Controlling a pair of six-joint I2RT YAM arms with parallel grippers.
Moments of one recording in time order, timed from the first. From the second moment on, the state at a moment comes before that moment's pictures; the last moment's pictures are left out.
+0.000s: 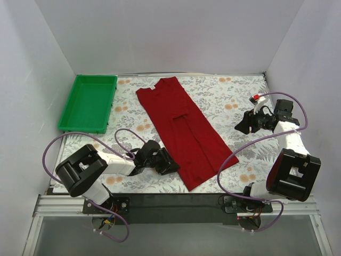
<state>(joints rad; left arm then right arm) -0.85 1.54 0.46 0.33 0.25 -1.38 -0.30 1.40 0.95 -0.52 -0.89 -0.55</state>
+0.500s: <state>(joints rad) -0.86 1.06 0.62 0.11 0.23 -0.78 -0.21 1.37 0.95 -0.99 -0.96 -1.48</state>
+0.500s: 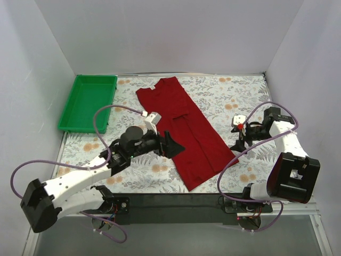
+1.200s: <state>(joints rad) -1.27 1.34 0.62 0.12 0.19 0.03 -0.14 1.35 0.79 -1.34 -0.71 -1.97</state>
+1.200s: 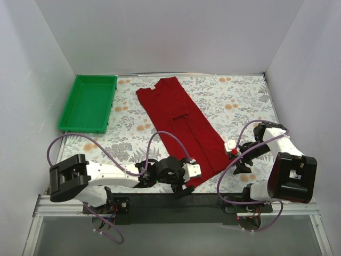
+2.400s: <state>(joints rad) -1.37 1.65 0.61 0.43 -0.12 -0.09 -0.08 1.47 0.71 -1.08 -0.64 -1.98</state>
